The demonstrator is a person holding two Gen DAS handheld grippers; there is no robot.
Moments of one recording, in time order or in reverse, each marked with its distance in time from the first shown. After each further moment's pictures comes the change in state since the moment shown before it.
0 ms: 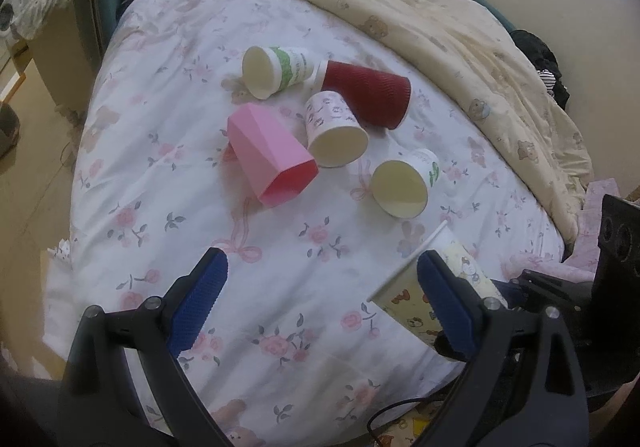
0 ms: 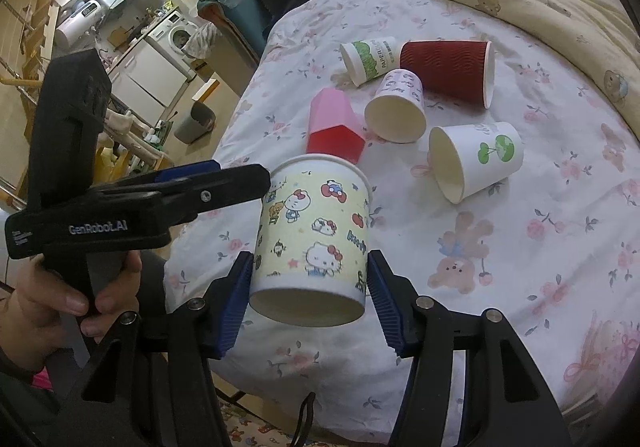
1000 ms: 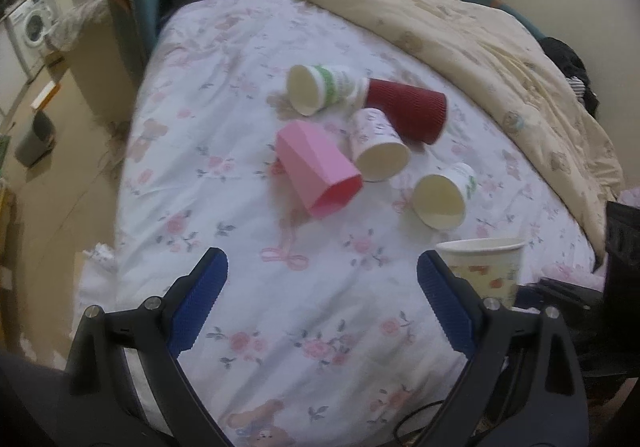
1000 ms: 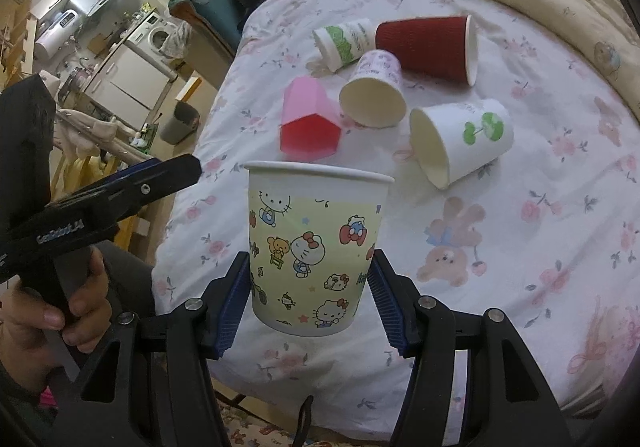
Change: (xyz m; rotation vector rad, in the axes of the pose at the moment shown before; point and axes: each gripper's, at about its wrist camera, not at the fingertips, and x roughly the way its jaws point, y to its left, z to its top) left arm -0.016 0.005 -0.003 0.004 -0.060 0.127; right arm 0.014 -0.015 0.005 0.075 0.053 -0.028
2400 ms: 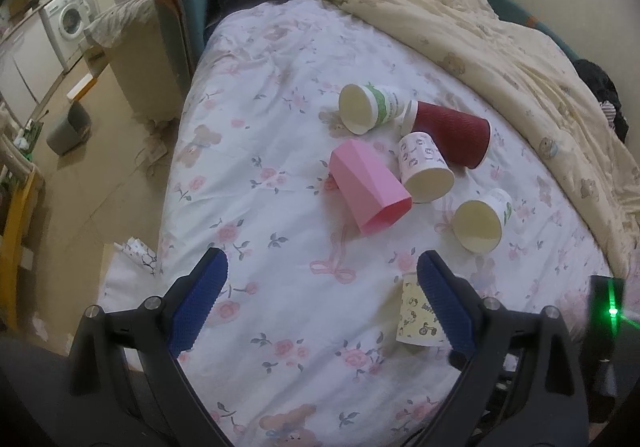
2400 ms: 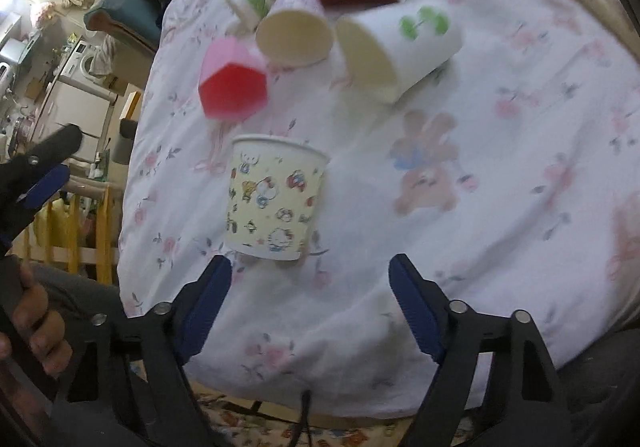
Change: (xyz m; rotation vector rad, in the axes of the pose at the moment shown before) left arm -0.015 0.029 0.007 -0.093 -0.040 0.136; right arm 0.042 -0.021 -0.026 0.268 0.075 -0.111
